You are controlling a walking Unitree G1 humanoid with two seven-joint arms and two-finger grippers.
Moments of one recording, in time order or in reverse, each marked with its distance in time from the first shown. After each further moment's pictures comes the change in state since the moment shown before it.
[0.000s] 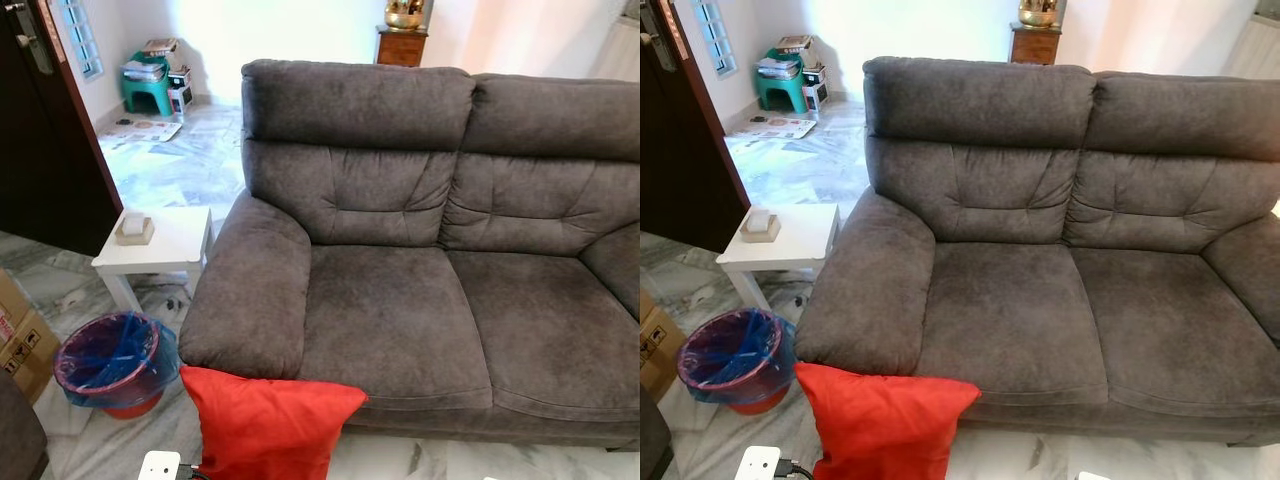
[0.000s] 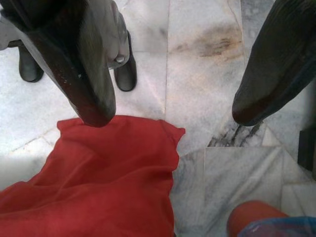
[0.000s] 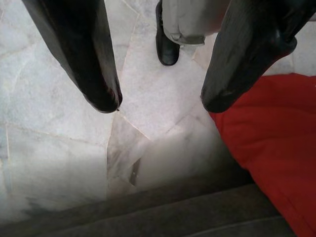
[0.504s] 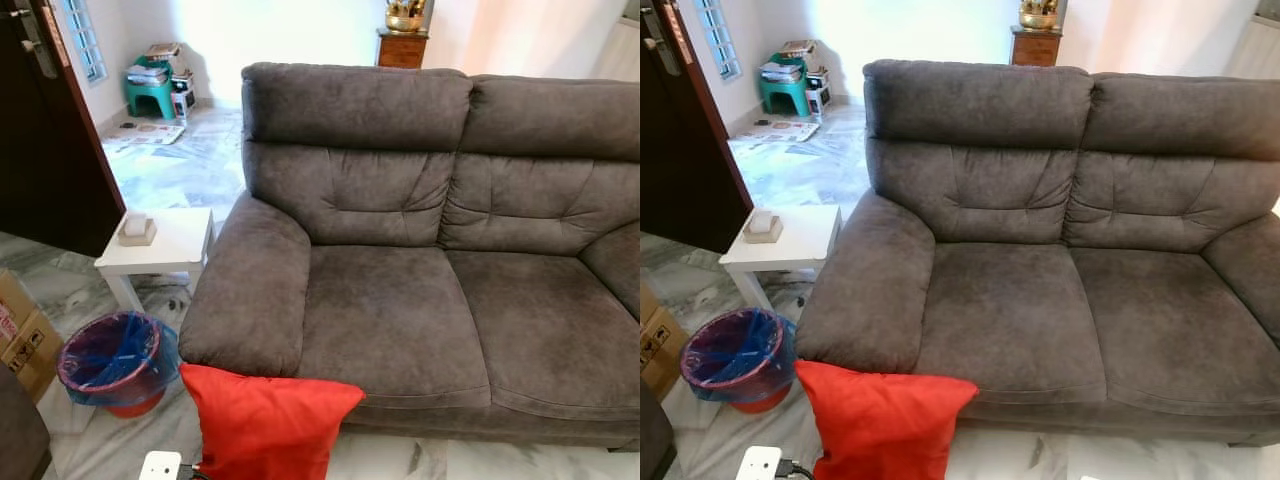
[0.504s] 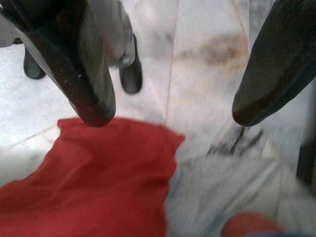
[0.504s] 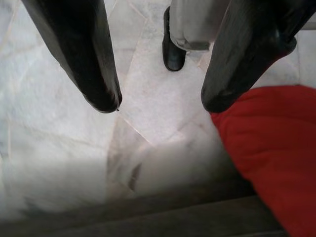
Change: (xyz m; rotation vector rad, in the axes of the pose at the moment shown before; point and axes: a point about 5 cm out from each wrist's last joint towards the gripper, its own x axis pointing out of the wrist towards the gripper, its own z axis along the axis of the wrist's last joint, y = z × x) left arm 0.002 -0.003 0.006 -0.001 -0.017 -0.007; right arm -0.001 -0.003 -0.002 -0.001 0.008 -0.009
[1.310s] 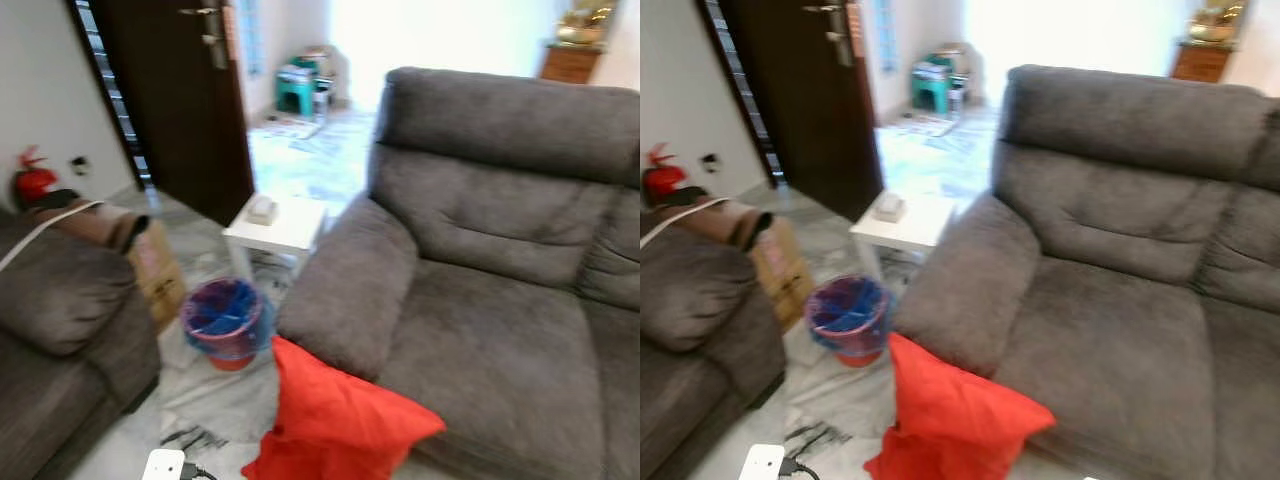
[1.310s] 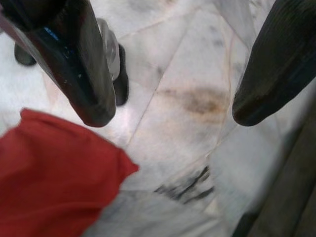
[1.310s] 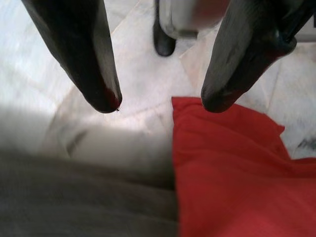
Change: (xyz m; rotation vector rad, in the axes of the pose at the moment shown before) left arm -0.001 -0.002 -0.003 -0.003 0.008 -0.005; right arm -0.001 -0.006 0.000 -0.004 0.002 -0.015
